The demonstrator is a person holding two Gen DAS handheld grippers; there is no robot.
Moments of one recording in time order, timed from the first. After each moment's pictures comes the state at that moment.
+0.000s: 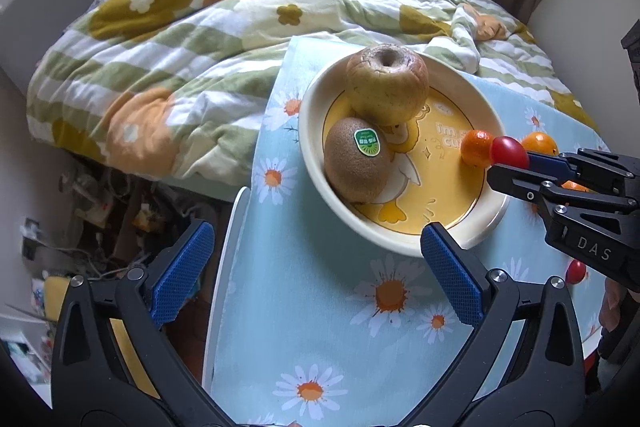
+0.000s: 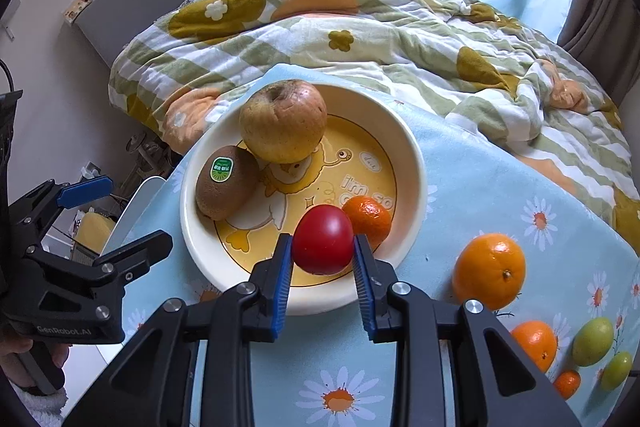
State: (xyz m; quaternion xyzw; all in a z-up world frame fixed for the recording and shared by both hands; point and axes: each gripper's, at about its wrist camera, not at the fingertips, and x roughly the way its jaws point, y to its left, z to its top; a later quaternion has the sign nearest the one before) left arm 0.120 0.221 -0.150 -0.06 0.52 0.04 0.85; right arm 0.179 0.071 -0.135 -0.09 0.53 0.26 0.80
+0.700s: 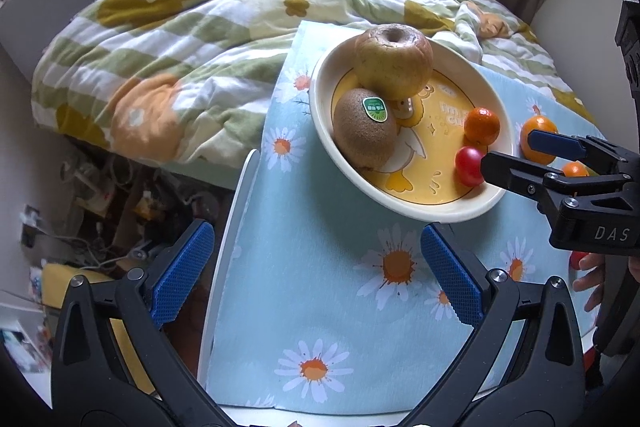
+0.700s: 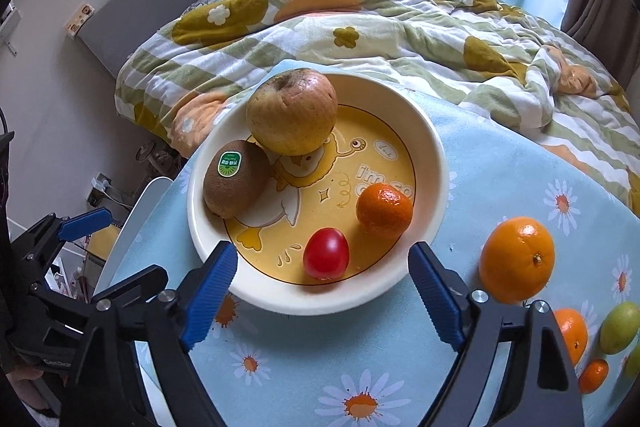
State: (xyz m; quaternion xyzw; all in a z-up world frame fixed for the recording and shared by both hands) left arm 0.097 0.223 -0.154 -0.07 0.52 0.05 0.85; right arm 0.174 0.064 -0.141 -0.05 0.52 0.26 0.81
